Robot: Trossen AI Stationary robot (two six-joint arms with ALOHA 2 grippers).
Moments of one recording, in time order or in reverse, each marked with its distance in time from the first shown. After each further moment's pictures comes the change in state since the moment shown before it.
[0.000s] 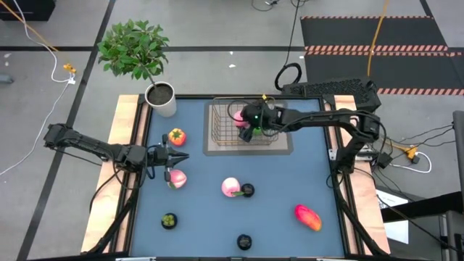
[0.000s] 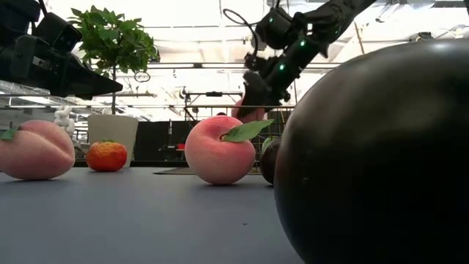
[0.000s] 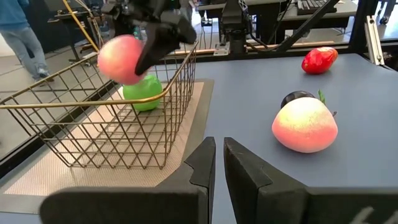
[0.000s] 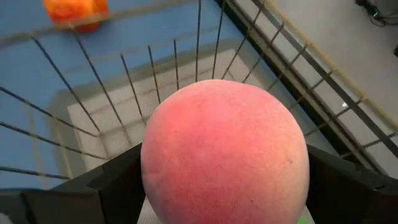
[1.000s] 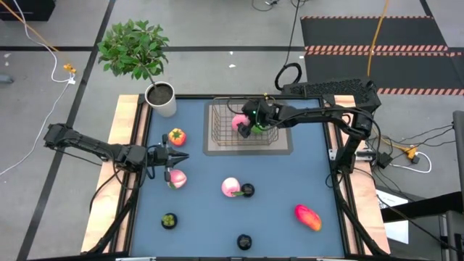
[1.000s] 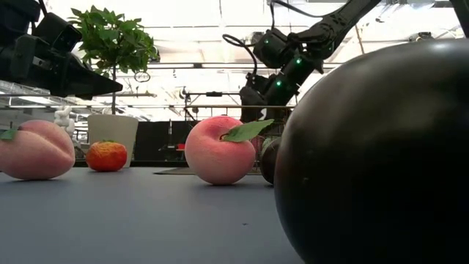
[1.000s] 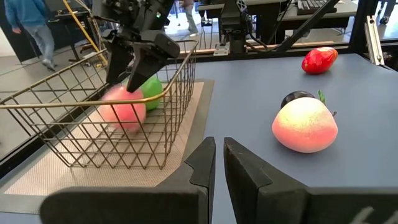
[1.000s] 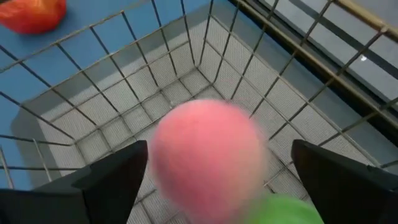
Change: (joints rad) left arm 0.000 0.000 0.000 0.000 0.000 0.000; right arm -0.078 0.073 -0.001 0.020 -0.071 0.156
